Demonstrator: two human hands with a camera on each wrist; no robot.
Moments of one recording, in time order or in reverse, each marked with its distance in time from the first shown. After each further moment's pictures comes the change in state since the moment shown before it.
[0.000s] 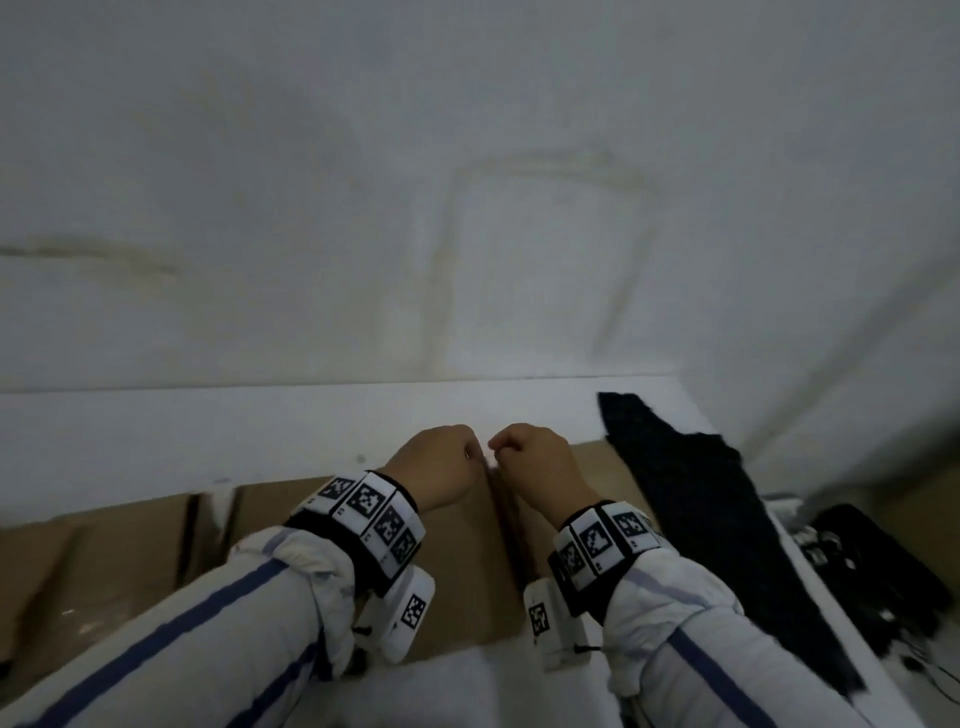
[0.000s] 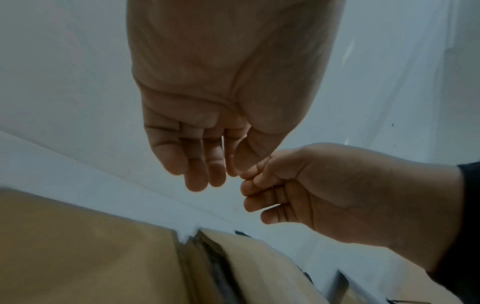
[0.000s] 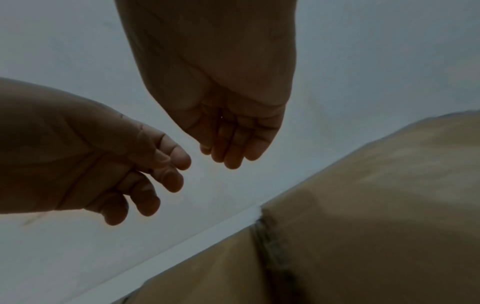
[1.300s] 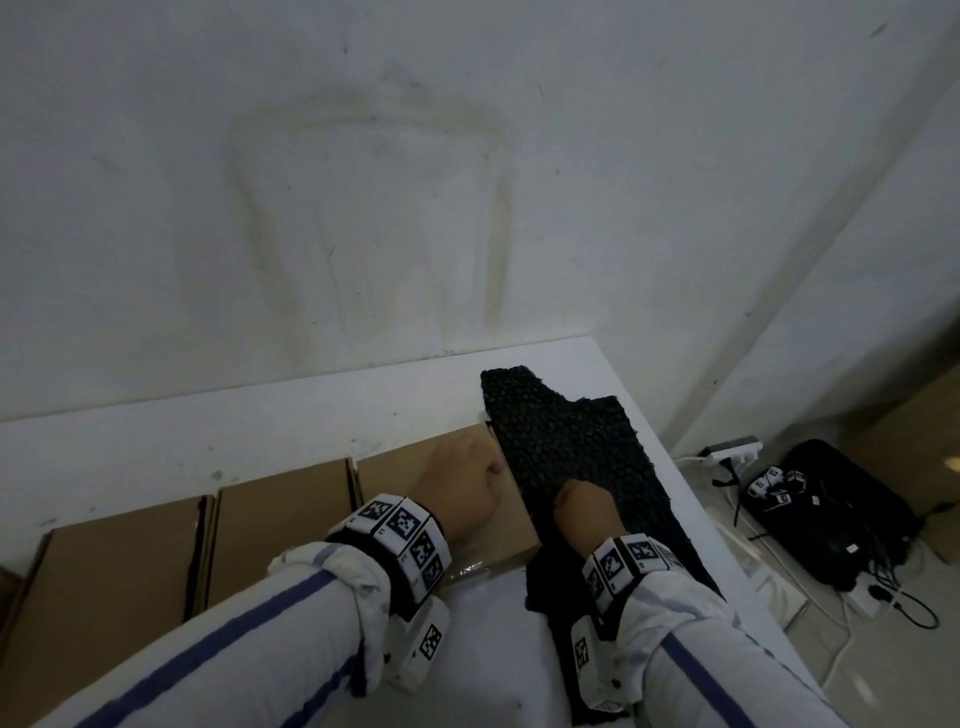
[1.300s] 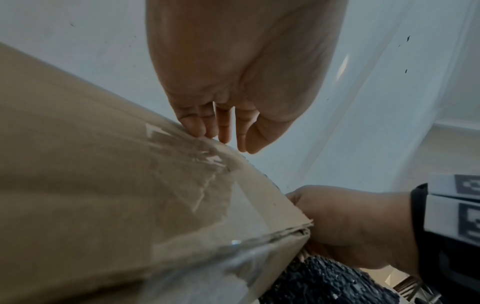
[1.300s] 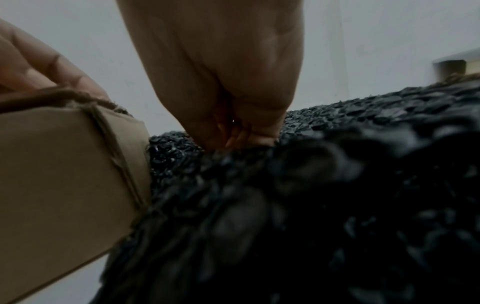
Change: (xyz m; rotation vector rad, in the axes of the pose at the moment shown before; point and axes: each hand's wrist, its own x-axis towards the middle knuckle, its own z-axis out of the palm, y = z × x) left_hand 0.087 0.125 0.143 0.085 0.038 0.189; right_hand 0.003 0.247 -0.057 -0.259 -0.084 0.381
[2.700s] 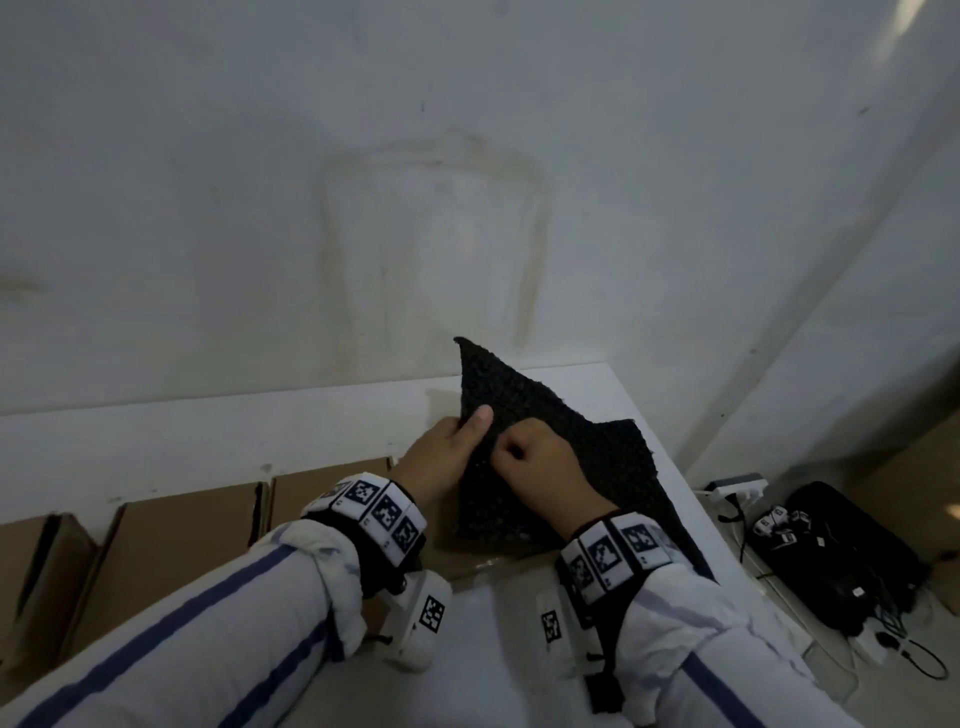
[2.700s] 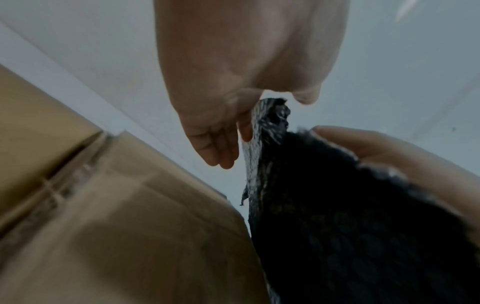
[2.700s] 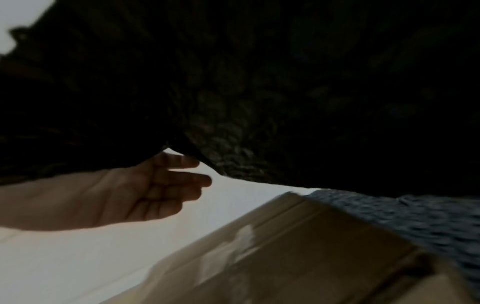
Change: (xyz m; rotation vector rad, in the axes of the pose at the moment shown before) left_hand -0.051 -0.002 -0.075 -0.607 0.054 -0.304; right_hand -0.074 -0.105 -0.051 0.334 0.220 -0.539
